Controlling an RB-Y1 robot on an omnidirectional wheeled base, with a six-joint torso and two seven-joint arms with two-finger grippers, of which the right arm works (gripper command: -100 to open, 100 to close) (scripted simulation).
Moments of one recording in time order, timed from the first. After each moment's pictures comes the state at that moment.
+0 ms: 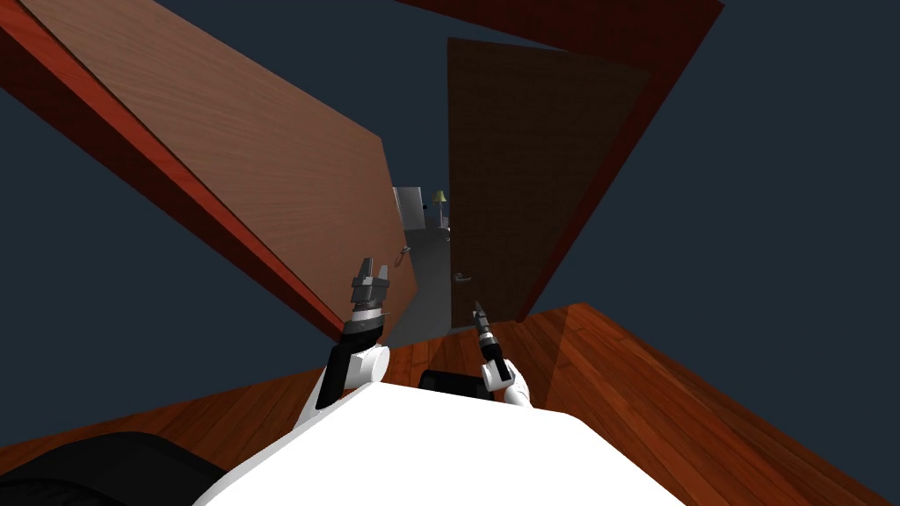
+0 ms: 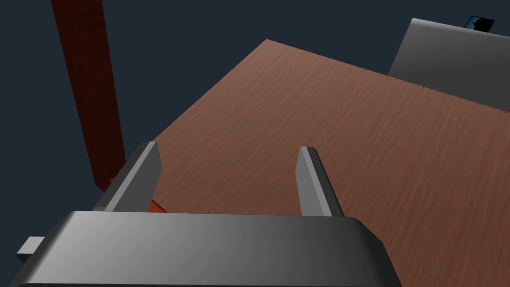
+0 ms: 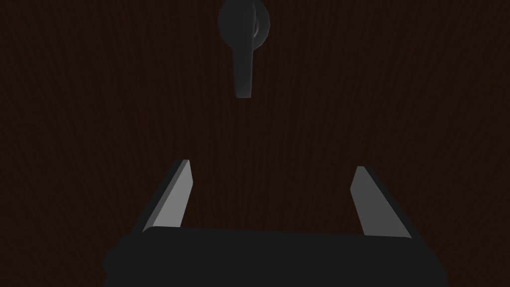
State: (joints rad) arm -0.09 0.02 0.19 -0.77 0.04 -0.76 -0.01
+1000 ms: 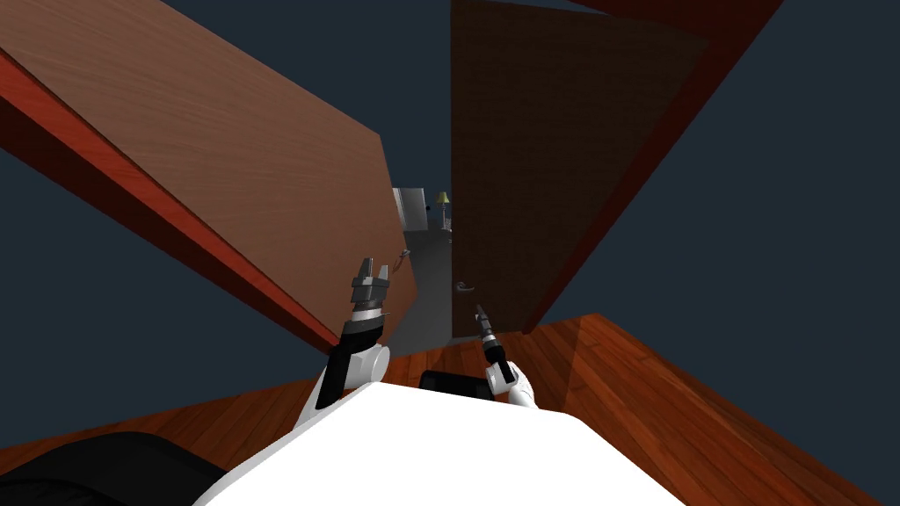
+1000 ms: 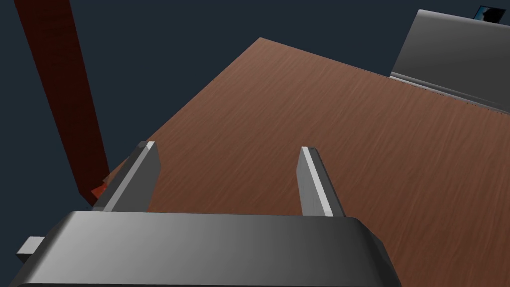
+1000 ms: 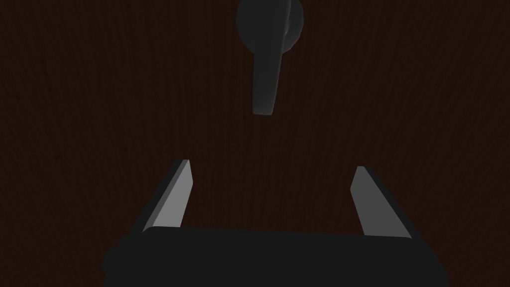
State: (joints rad) arm -0.14 -0.01 0.19 -0.65 0.03 -0.79 -0.01
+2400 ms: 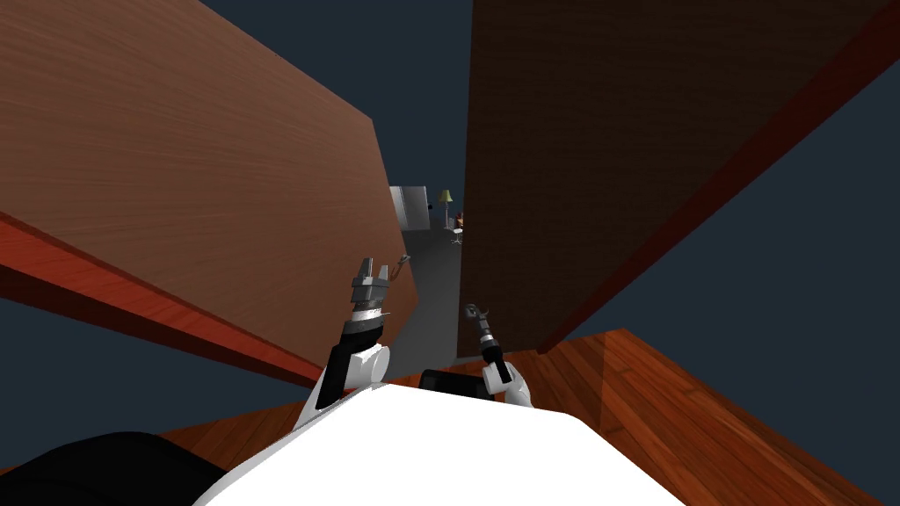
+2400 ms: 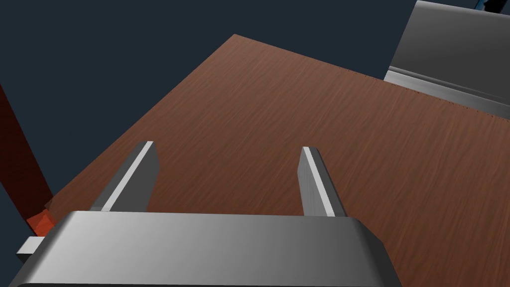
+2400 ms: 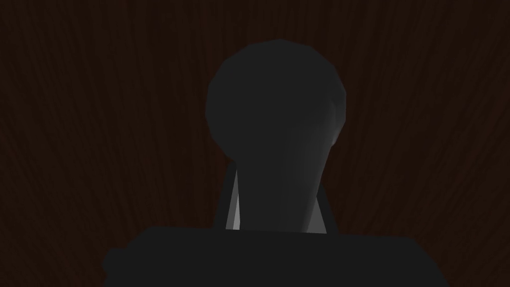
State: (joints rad) arm -0.14 0.02 0.18 -0.65 0.03 -0.79 -0.01
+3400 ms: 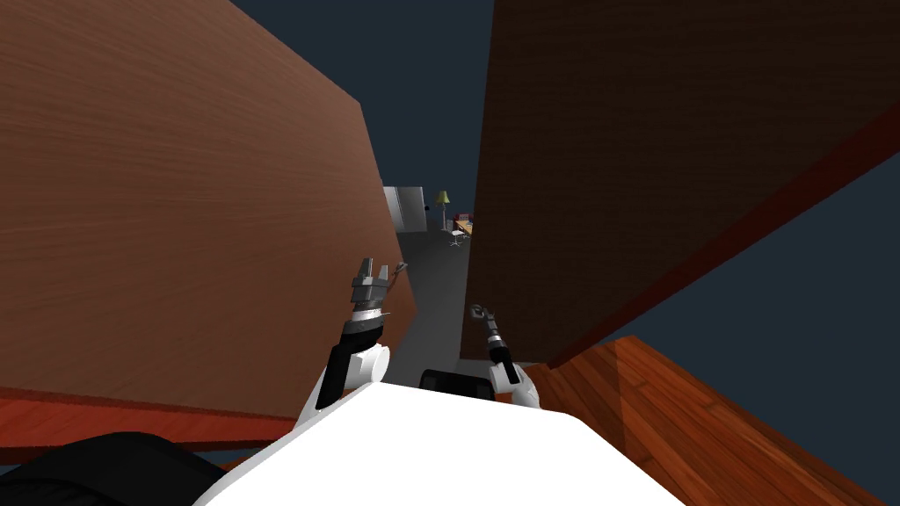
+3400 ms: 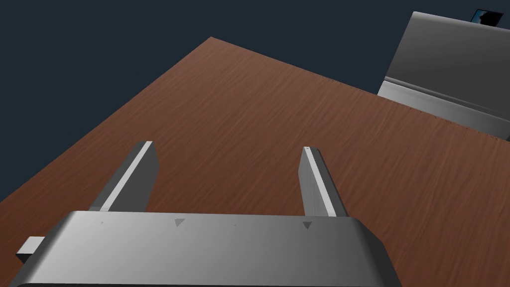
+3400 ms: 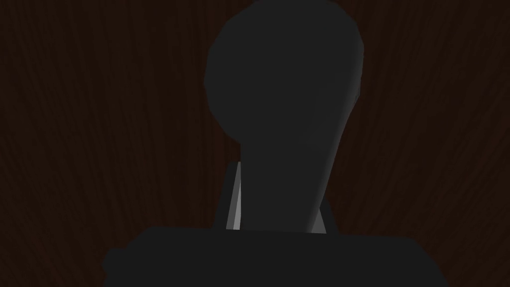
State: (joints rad) arm -0.13 -0.02 0.12 -0.65 -0.01 -0.79 0.01
